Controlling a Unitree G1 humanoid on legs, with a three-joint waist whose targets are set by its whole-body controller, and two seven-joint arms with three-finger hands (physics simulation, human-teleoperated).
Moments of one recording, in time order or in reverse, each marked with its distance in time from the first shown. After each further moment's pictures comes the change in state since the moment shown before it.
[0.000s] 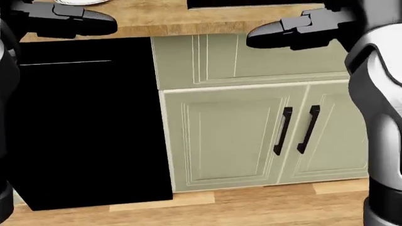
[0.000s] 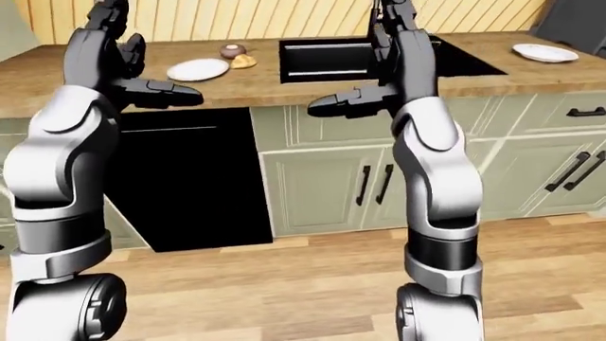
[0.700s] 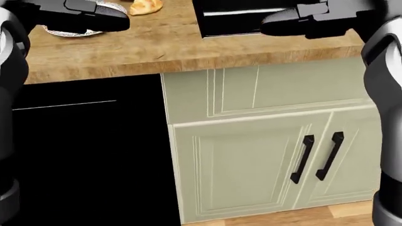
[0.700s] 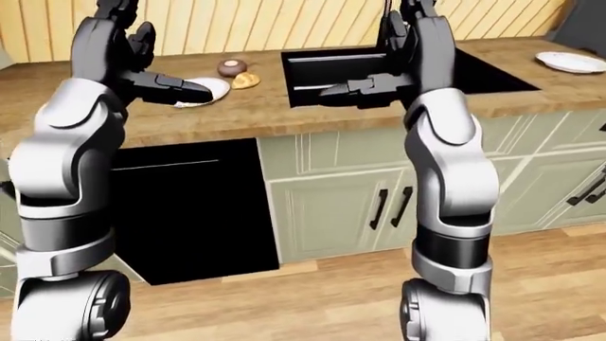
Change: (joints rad) left arm -0.024 -0.017 -0.030 -0.020 0.008 -0.010 -0.020; right arm -0.022 -0.026 -0.034 -0.011 -0.005 0.018 -0.011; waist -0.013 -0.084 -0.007
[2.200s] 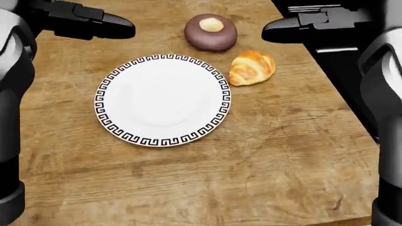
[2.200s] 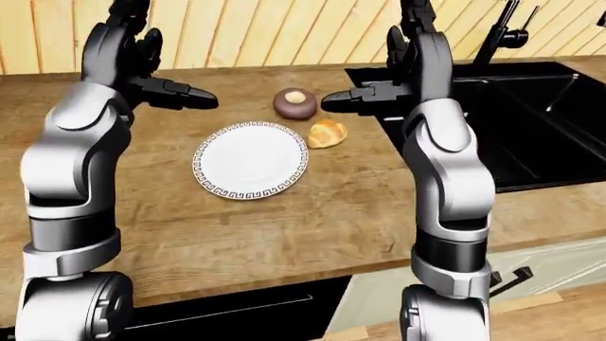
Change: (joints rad) left arm 0.005 -0.014 -0.014 0.012 0.043 0.000 -0.028; right arm 0.036 0.006 -0.005 0.015 0.038 -0.007 -0.037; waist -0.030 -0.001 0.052
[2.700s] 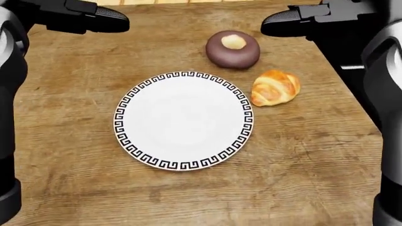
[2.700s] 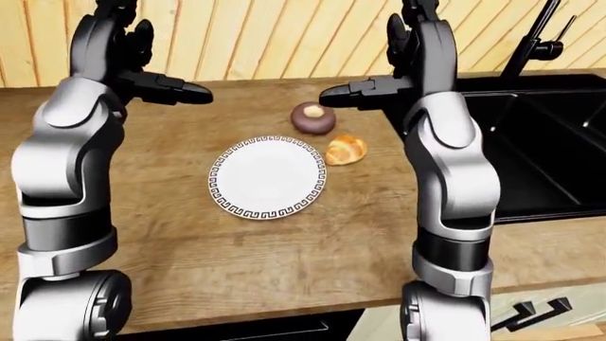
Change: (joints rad) left arm -0.008 0.007 0.015 -0.012 0.011 -0.008 0.001; right arm -0.021 -0.005 0.001 -0.026 -0.006 0.007 0.012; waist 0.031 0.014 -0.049
